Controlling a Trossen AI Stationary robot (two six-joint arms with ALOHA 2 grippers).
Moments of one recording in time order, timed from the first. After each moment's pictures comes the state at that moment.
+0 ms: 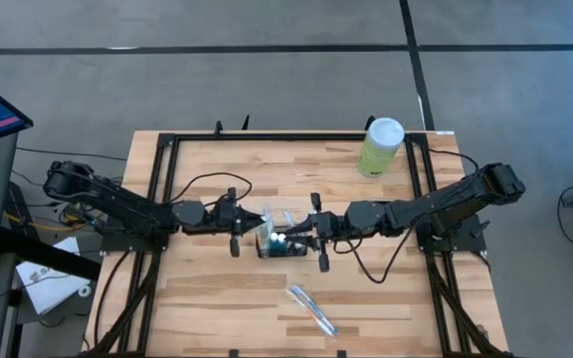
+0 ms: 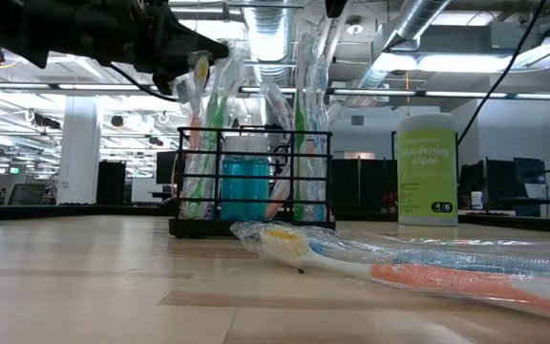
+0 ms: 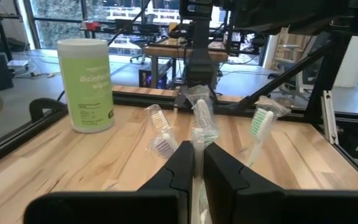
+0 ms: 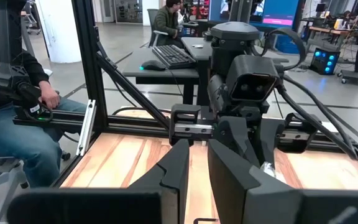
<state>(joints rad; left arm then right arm) -0.20 1.24 0.38 0.78 -0.33 -0.09 0.26 1.48 0.96 0.41 0.16 -0.01</state>
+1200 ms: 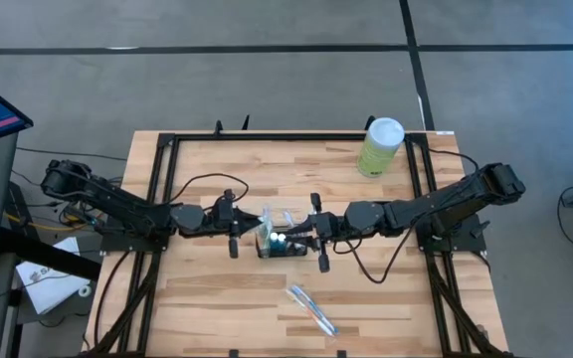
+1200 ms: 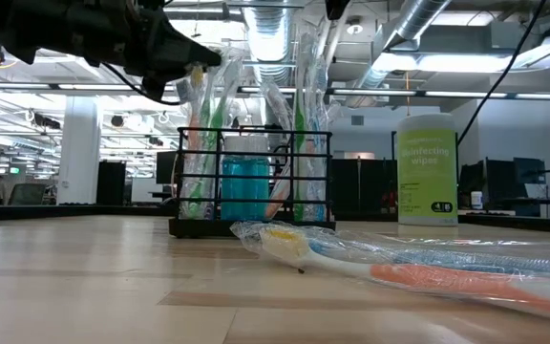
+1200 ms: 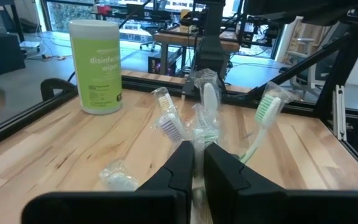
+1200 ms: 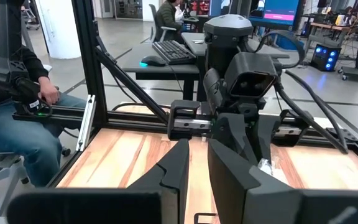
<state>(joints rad) -0.24 1.21 0.38 0.67 -0.41 -0.16 0.26 1.48 0.96 0.39 0.16 -0.01</state>
